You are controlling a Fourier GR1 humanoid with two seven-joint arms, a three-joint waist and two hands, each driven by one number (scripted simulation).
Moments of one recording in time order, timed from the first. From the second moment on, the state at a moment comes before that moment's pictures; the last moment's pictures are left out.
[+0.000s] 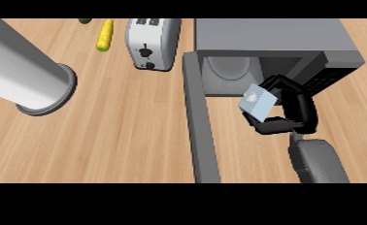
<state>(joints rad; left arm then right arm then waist) 0.65 0.01 0.18 -2.34 0.36 -0.28 -0.12 -0.25 -0.12 -0.04 -1.28 -0.03 0.06 -0.51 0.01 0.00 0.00</state>
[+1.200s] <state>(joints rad) 0.54 0.04 0.21 -2.26 0.38 -0.34 -0.10 -0.51 -0.12 -0.12 -0.97 0.07 -0.13 -0.73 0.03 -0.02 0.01</state>
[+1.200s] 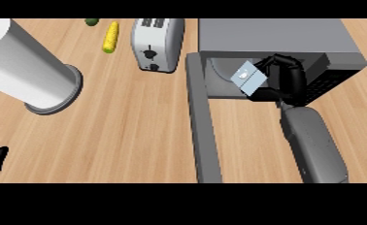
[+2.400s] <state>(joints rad) 0.44 0.08 0.18 -2.24 0.32 -0.35 -0.08 -0.40 -0.13 -0.19 -1.07 0.21 -0.51 -0.92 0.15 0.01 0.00</state>
